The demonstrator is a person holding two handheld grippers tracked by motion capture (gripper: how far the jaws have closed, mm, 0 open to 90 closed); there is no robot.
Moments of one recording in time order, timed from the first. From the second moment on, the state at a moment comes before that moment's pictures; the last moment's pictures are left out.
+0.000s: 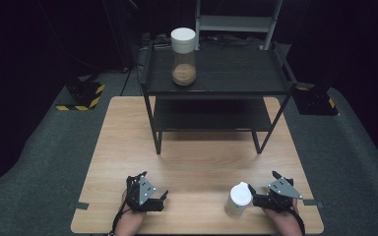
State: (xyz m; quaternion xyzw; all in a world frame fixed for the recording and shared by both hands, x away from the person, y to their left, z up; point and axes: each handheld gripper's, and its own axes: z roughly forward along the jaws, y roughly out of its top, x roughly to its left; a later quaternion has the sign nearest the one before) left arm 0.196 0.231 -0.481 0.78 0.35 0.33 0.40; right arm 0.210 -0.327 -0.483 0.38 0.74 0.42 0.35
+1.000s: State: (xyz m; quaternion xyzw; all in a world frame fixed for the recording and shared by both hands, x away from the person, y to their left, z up) left arm 0.197 0.235 -0.480 0.78 0.35 0.32 0.40; right arm 0.188 -0.334 -0.464 0.37 0.71 0.48 0.37
